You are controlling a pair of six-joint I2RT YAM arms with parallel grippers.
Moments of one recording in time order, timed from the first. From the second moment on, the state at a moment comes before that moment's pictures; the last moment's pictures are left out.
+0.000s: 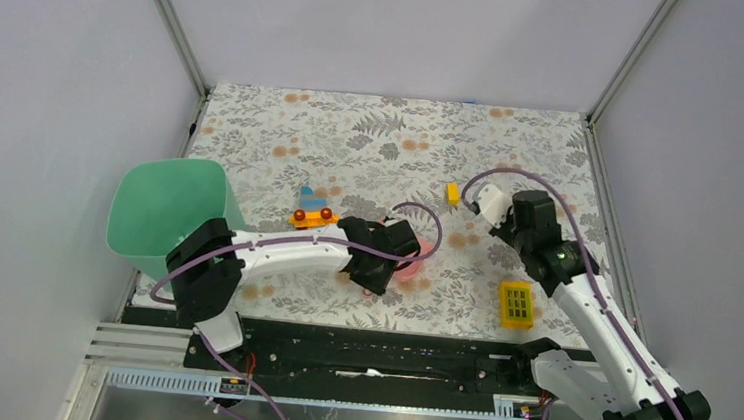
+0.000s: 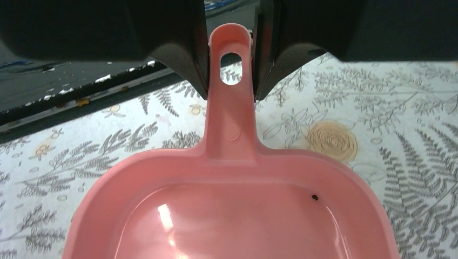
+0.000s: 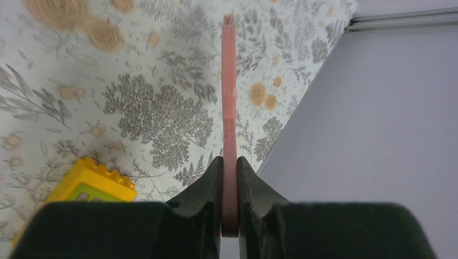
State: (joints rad) left arm -1.11 1.65 1.17 -0.82 -0.18 -0.65; right arm 0.36 0.93 0.87 -0.67 0.28 -0.73
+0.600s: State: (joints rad) left arm -0.99 1.88 1.31 -0.70 -0.07 -0.54; right arm 0.36 0.86 0.63 -0.60 -0.02 -0.84
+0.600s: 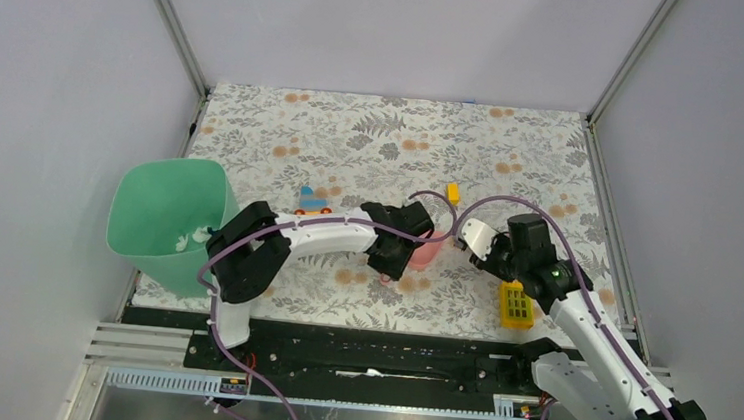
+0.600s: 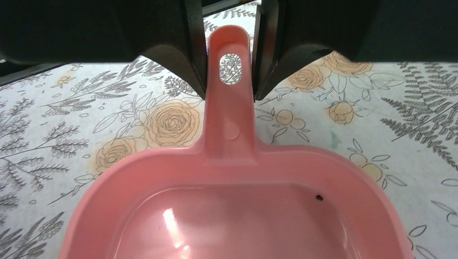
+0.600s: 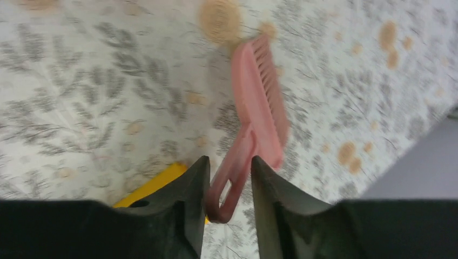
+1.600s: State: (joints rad) left arm -0.99 1.35 1.10 -0.49 -0.24 -0.35; right arm 0.35 1.02 0.85 -0.60 -0.29 -0.26
